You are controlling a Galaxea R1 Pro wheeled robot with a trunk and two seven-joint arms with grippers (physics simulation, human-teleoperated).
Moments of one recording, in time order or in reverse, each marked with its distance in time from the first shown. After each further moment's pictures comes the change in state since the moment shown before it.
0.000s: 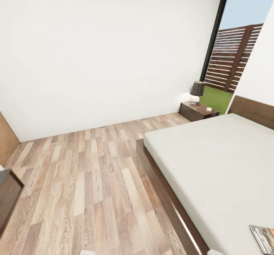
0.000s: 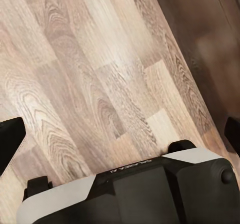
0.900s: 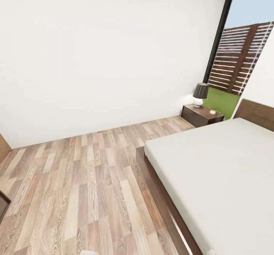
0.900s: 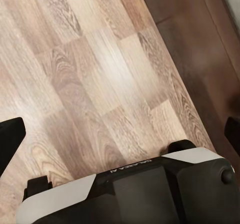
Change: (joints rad) left arm 0.000 0.000 0.000 0.000 0.000 0.000 0.000; right arm 0.000 0.000 0.000 0.000 0.000 0.000 0.000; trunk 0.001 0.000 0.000
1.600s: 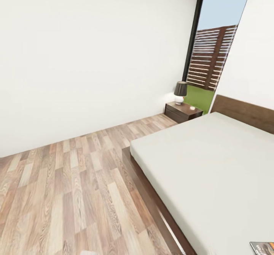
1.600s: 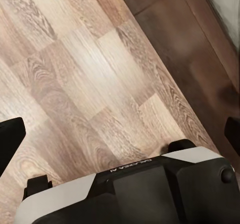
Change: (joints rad) left arm 0.000 0.000 -0.001 0.000 0.000 0.001 0.000; right arm 0.000 0.000 0.000 0.000 0.000 0.000 0.000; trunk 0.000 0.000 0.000
